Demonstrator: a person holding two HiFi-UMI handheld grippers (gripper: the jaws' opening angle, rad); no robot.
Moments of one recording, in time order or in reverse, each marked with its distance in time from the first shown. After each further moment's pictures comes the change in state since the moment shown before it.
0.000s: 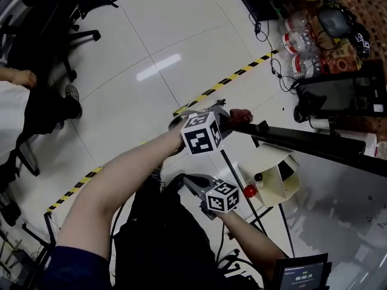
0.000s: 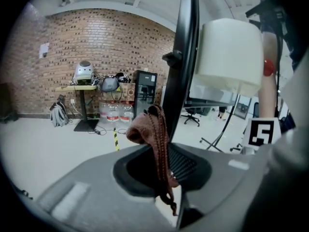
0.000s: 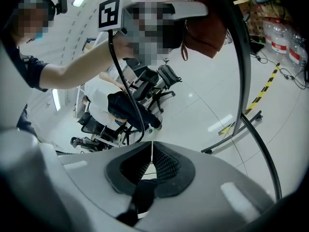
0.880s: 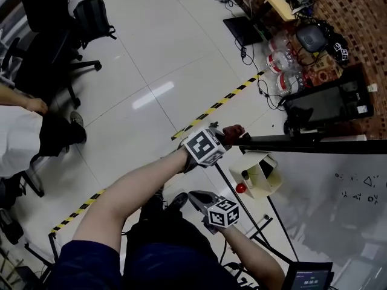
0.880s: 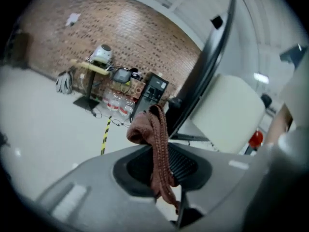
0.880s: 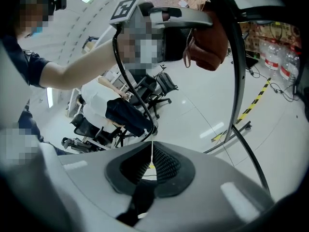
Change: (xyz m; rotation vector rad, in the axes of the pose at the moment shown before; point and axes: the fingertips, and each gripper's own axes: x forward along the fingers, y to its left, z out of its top) left arm -0.040 -0.013 0.042 -0.379 -0.067 -0.068; right arm -0.025 0.039 0.017 -0.043 -0.065 -0.111
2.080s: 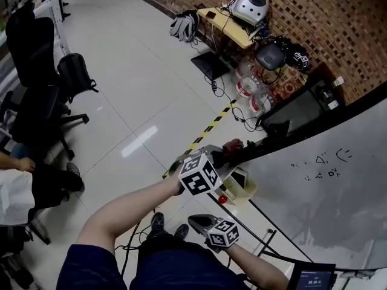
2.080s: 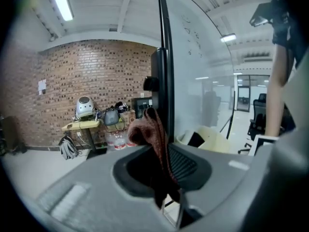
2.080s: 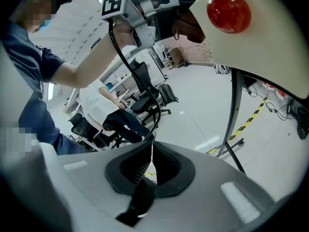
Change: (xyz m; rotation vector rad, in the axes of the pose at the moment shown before) left arm -0.057 -0.080 0.115 0.571 -0.090 0.111; right arm -0.047 0.039 0.031 -0.096 -0.098 -0.052
